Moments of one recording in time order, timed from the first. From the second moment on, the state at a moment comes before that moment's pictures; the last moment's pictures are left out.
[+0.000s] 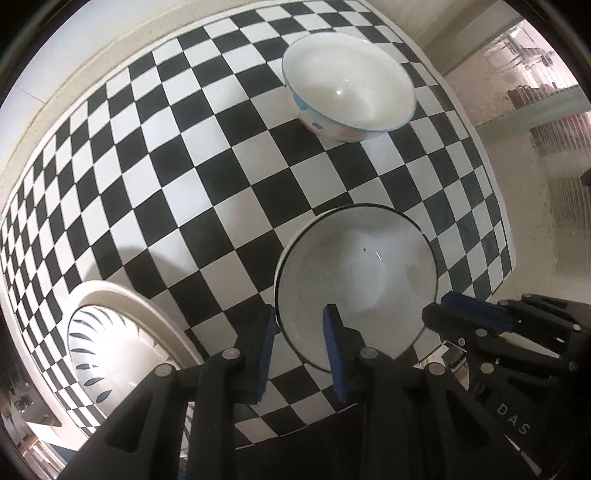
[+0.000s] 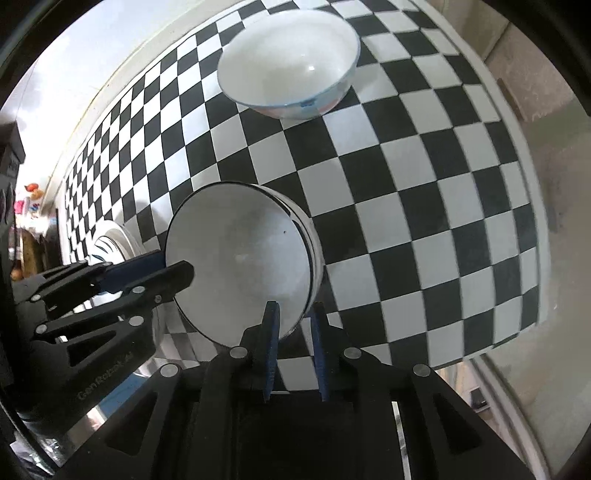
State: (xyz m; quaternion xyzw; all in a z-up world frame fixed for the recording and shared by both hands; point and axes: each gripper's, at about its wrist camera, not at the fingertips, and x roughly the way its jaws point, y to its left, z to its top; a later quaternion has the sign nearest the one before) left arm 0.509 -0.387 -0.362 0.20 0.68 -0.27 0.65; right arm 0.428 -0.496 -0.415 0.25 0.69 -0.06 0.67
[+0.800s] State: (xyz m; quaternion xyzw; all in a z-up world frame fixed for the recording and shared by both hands) left arm 0.536 -0.400 -0.307 0.18 0.63 -0.24 0.72; right arm 0.426 -0.573 -0.359 0.27 0.63 -0.10 0.72
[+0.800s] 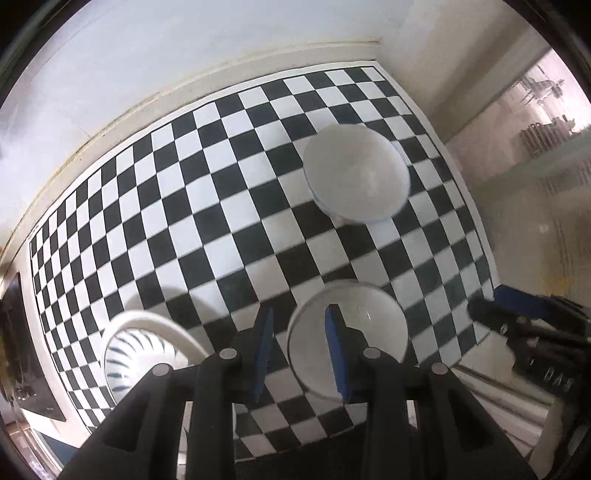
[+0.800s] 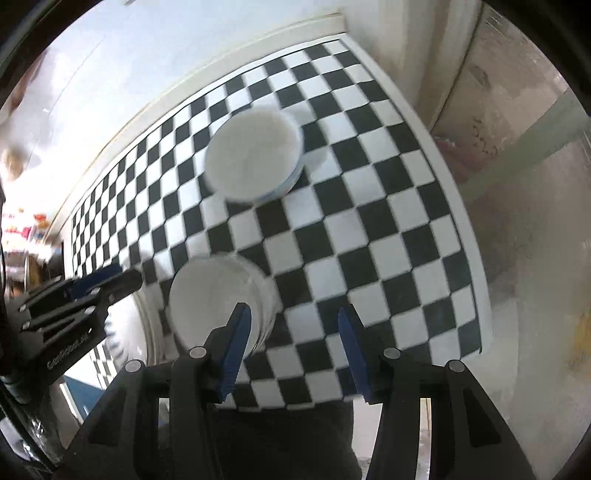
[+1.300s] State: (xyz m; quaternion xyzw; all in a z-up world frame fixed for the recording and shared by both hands) left arm 0.659 -0.453 -0.374 0.11 0.70 -0.25 0.66; right arm 0.511 -0.649 -0.419 0.33 0.62 -0.11 0.70
